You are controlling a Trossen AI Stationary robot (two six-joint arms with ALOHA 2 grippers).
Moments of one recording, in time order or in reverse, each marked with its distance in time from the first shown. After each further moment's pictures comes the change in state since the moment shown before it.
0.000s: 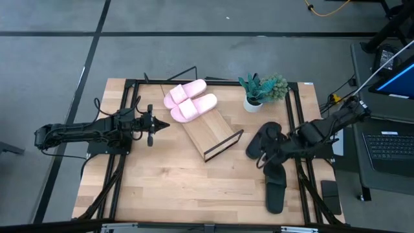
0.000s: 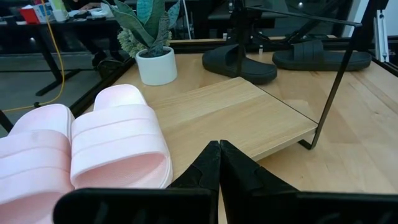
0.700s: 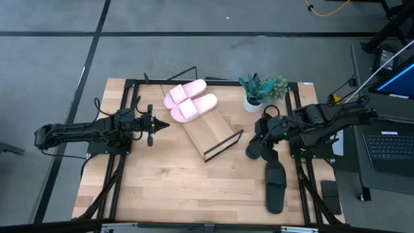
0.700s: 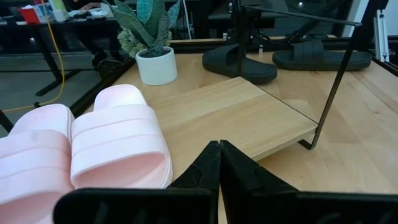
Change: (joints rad) left arm 0.000 0.000 0.000 0.000 0.000 0.001; right arm -0.235 -0.099 -0.001 0.235 0.000 -0.478
